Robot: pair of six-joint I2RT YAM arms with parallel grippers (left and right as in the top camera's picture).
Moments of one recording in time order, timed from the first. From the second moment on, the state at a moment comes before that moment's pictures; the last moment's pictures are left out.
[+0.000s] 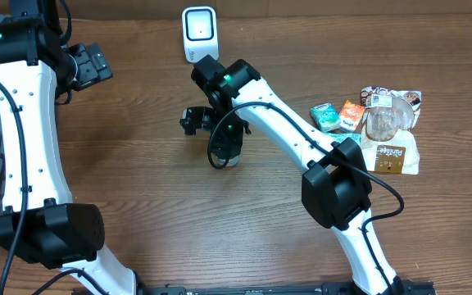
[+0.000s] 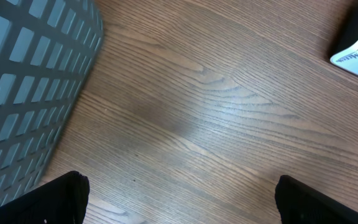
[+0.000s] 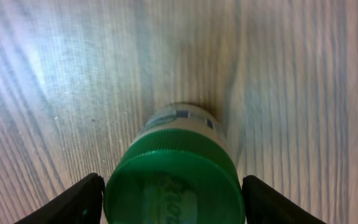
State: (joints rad) left arm 0.16 1.89 2.11 -1.41 -0.08 -0.31; right arm 0.68 2.33 2.16 -1.35 -0.18 -0.85
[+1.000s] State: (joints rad) left arm 0.16 1.89 2.11 -1.41 -0.08 -0.31; right arm 0.61 2.33 2.24 -1.41 -0.17 0.54
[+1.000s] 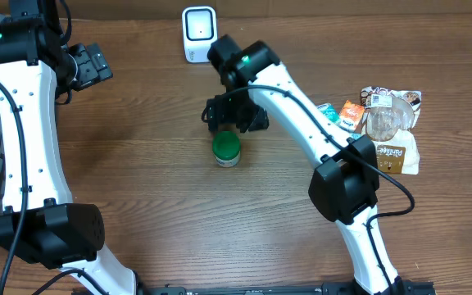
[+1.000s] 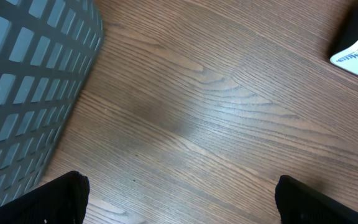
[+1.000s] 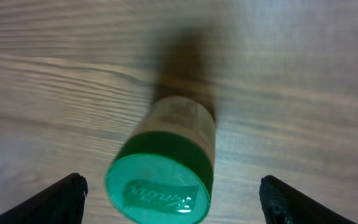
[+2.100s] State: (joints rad) left arm 0.16 1.89 2.11 -1.41 -0.08 -0.31; right arm 0.66 2.33 2.19 -1.33 -0.11 -0.07
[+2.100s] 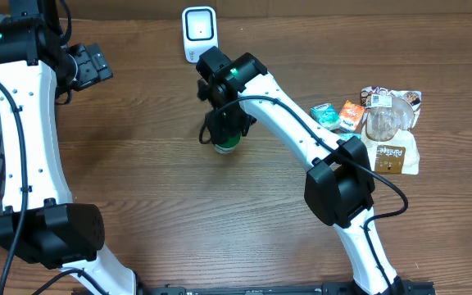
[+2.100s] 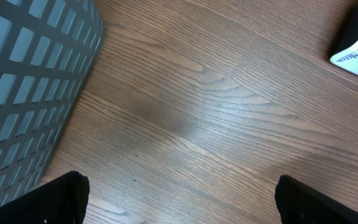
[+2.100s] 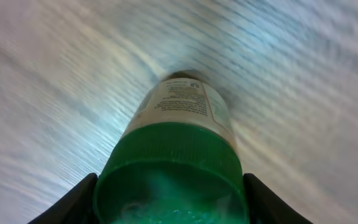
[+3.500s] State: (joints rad) left arm 0.16 1.89 2.11 -1.41 -0.08 -0.31; right arm 0.67 2.33 2.19 -1.34 -0.13 -0.08
